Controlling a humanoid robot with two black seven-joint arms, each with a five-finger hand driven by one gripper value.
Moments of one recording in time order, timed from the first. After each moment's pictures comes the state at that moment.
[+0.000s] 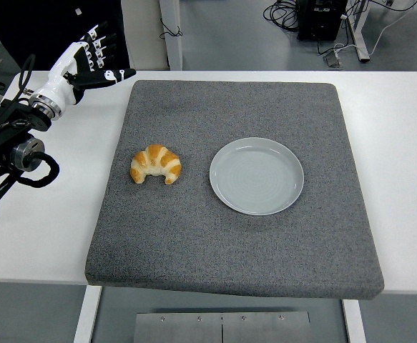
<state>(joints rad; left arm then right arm) -0.95 0.44 -0.45 -0.82 0.41 0.01 -0.35 -0.10 0.00 0.02 0.11 -0.11 0.03 0.41</state>
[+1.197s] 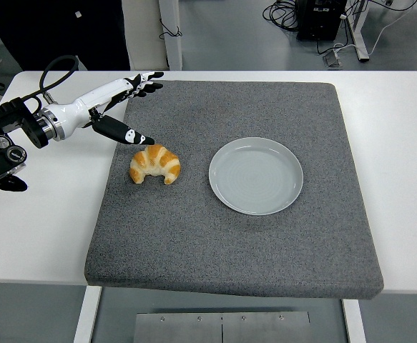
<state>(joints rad) -0.98 0.67 -0.31 -1.23 0.98 -0.04 -0.27 -0.10 0.00 0.02 0.11 -0.11 0.03 0.41</state>
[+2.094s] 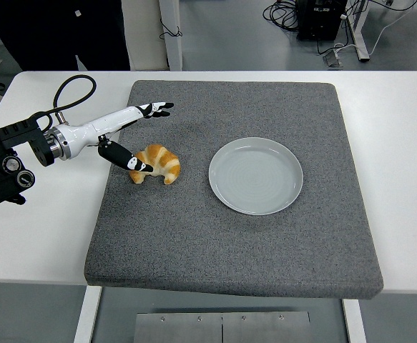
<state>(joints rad) -0.97 0.68 -0.21 -1.25 1.15 0.02 -0.27 -0.10 0.00 0.02 0.11 -0.11 0.03 0.41</state>
